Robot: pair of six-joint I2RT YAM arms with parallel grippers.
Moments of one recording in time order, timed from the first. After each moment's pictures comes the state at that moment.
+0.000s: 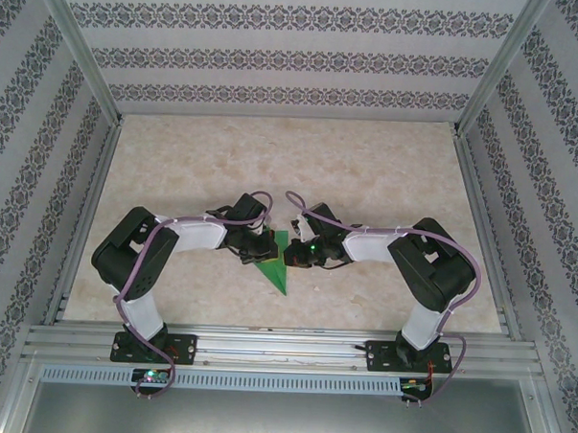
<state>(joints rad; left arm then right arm) -0.57 1.76 0.88 -0.23 0.47 -0.81 0.67 1.77 0.80 -0.06 -0.53 0.62</state>
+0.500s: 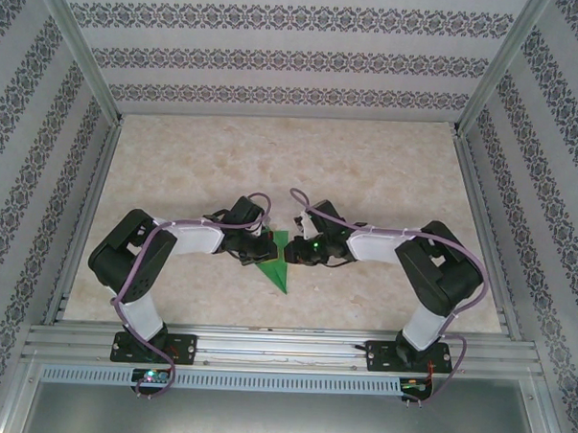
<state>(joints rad) -0.57 1.74 0.82 -0.14 0.47 -0.82 0.63 1.71 0.80 -0.09 -0.53 0.63</state>
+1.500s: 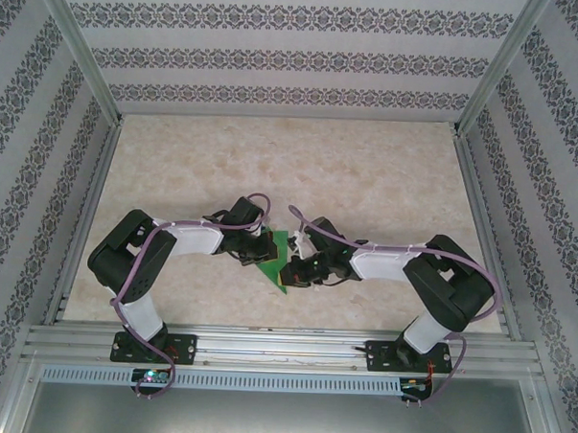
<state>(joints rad) -0.57 1.74 0.81 -0.12 0.47 -0.82 0.76 1.63 0.66 0.00 -0.71 0.74</state>
